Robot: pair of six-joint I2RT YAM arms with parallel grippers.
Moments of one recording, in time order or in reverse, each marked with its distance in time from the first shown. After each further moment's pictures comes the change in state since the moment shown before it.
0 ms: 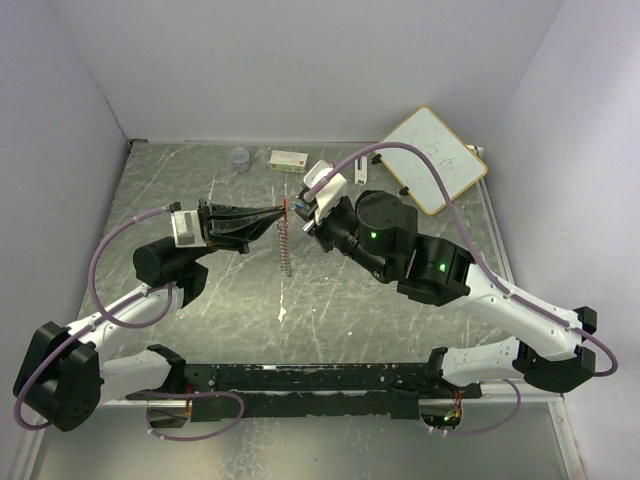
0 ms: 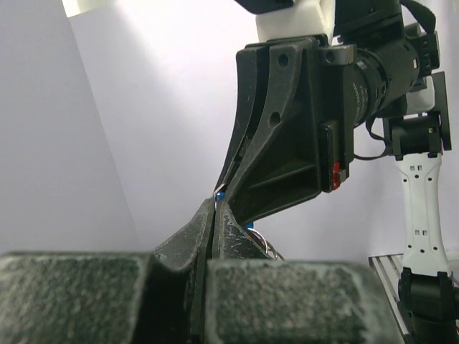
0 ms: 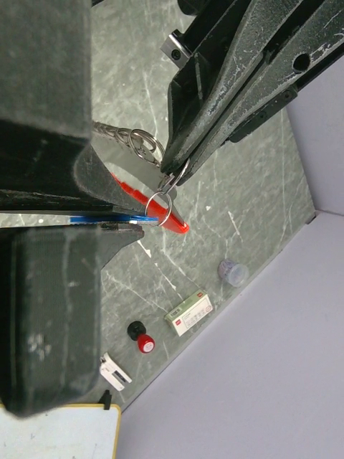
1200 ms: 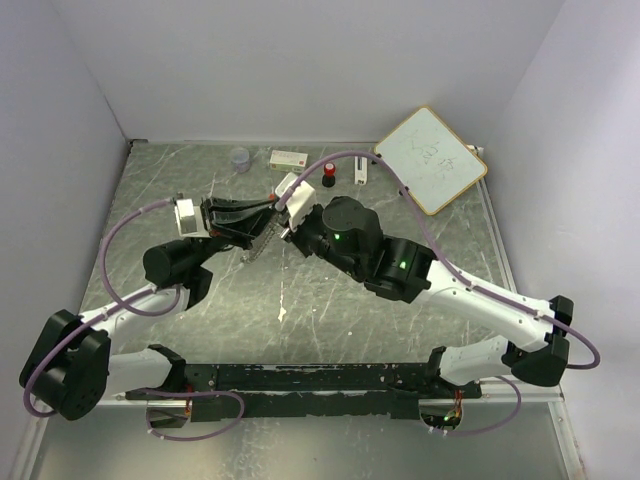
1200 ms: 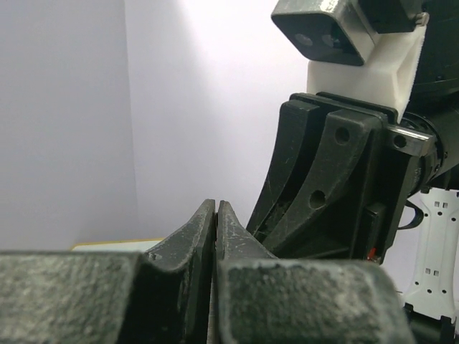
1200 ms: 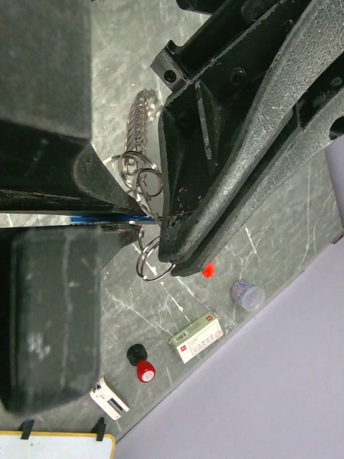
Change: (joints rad) left arm 0.000 0.062 -0.061 0.055 -0.166 -0.100; right arm -0.018 0.084 -0.105 0.122 -0.068 0.003
